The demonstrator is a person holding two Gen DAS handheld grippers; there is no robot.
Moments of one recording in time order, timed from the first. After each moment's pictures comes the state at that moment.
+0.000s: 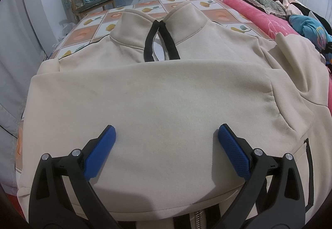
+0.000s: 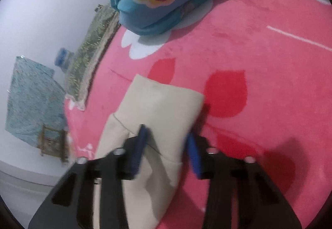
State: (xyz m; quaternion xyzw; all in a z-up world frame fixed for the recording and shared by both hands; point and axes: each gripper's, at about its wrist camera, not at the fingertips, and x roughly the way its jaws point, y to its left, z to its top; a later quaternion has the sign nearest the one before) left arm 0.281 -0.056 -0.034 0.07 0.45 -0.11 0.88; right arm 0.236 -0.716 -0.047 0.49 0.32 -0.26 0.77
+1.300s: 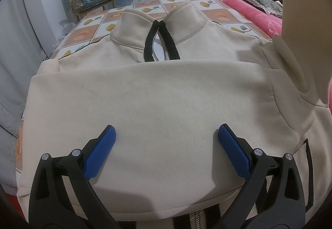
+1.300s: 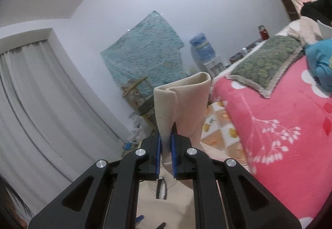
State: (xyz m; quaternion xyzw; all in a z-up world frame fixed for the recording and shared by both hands) left arm 0.281 -0.056 -0.034 0.07 0.45 -0.11 0.88; right arm 0.227 -0.403 0.184 0.29 0.18 0.09 0.94
